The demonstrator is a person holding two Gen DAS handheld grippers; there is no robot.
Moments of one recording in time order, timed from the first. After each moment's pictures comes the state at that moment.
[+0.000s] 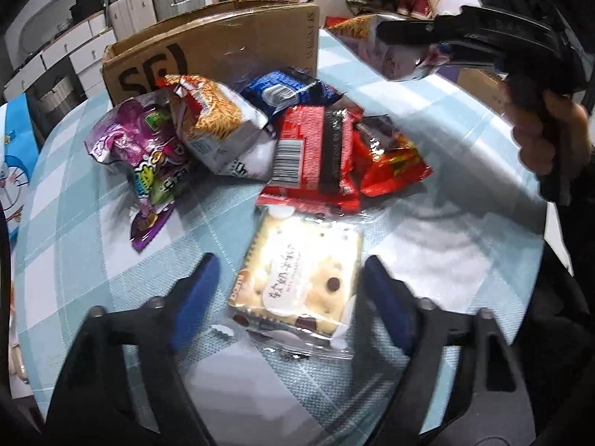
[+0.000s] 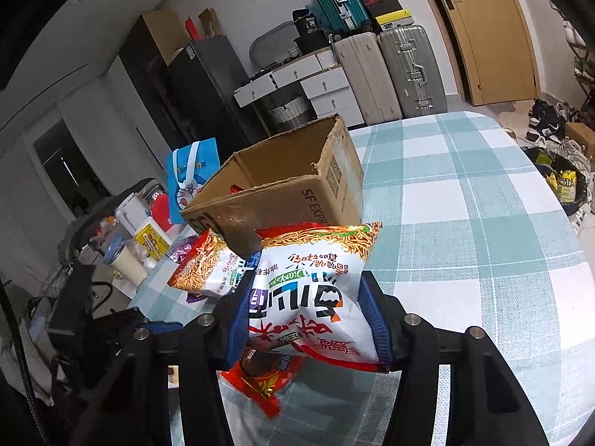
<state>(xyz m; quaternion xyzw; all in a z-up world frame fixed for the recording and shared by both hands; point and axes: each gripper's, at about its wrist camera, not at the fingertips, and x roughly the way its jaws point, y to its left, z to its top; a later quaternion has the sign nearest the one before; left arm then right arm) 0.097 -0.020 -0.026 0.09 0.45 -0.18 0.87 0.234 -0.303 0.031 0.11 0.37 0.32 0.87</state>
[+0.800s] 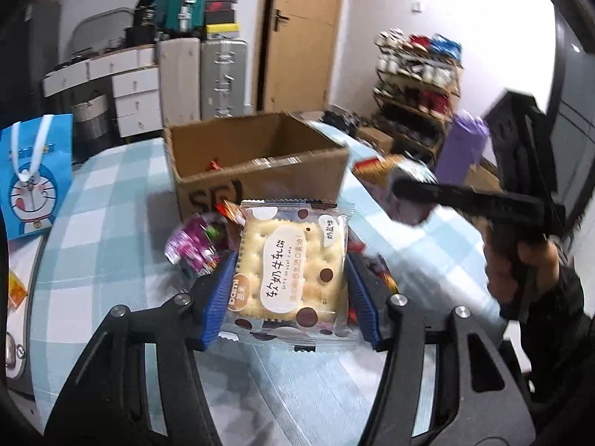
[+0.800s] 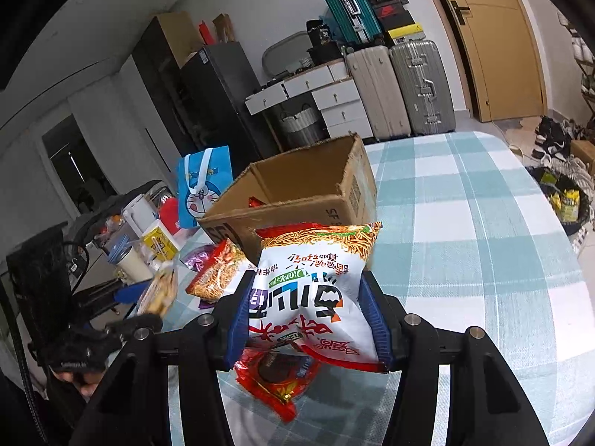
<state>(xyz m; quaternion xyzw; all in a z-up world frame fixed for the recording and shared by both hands) 0.083 0.017 0.072 -0.03 0.31 -0.13 0.94 0.225 -0.297 0.046 0.10 0.34 0.34 0.87</state>
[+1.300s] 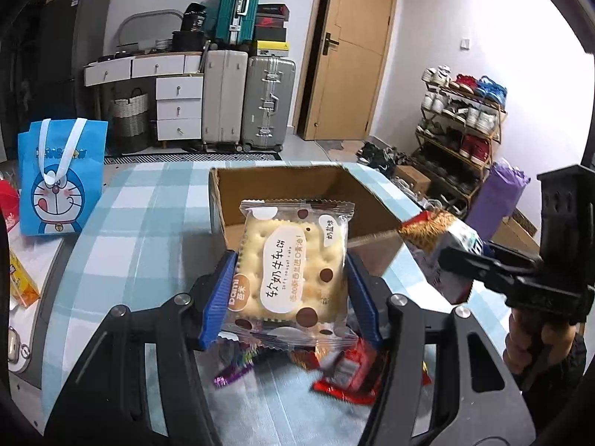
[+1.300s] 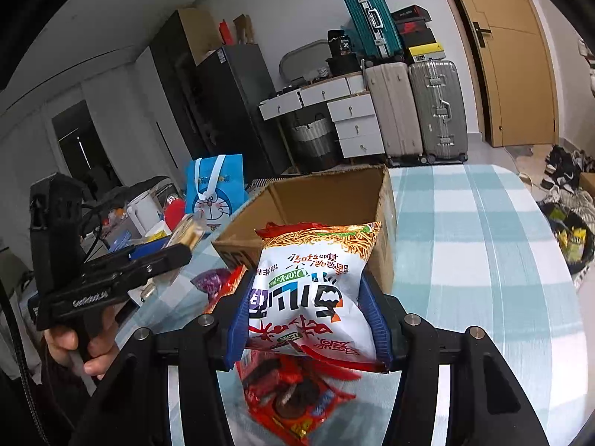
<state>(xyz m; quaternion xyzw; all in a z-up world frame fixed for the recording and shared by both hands) 0.159 0.046 0.106 -0.08 0.28 -0.05 0.95 0.241 -0.267 0.075 0.07 0.31 0.35 0.88</state>
